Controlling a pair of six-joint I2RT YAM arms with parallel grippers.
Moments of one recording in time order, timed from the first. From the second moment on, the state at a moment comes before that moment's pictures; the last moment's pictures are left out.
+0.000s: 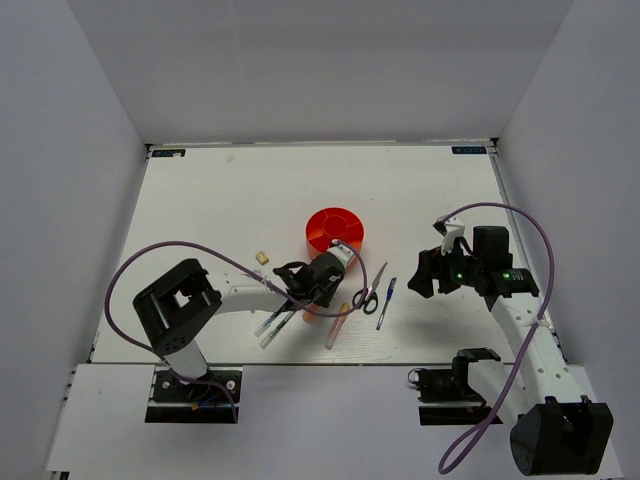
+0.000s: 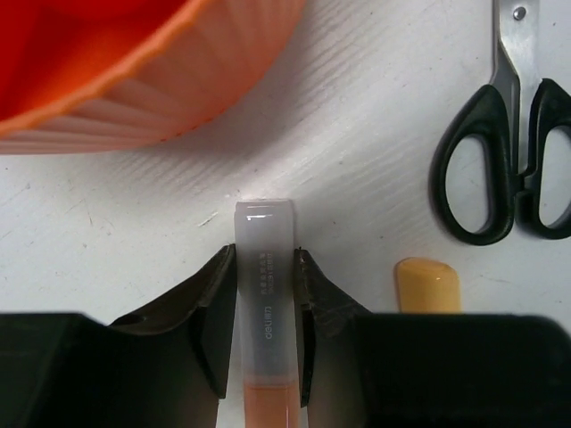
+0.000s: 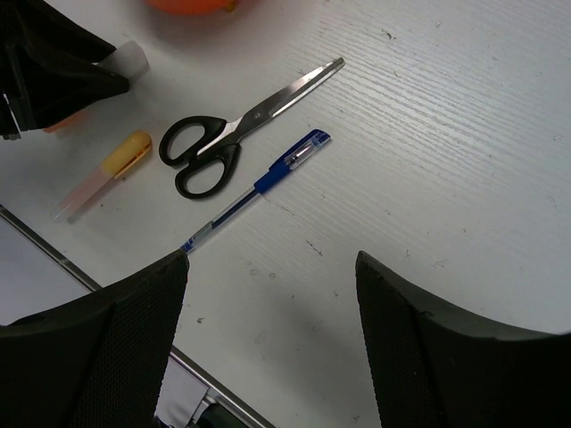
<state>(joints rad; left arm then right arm) -1.00 1.68 0.84 -0.05 -0.25 -0.27 0.07 0.87 0.67 -0.68 -0.56 -0.18</state>
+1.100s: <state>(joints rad) -0.83 1.48 1.21 -0.04 -0.12 -0.21 0.07 0.86 0.67 -0.69 -0.57 -0.17</state>
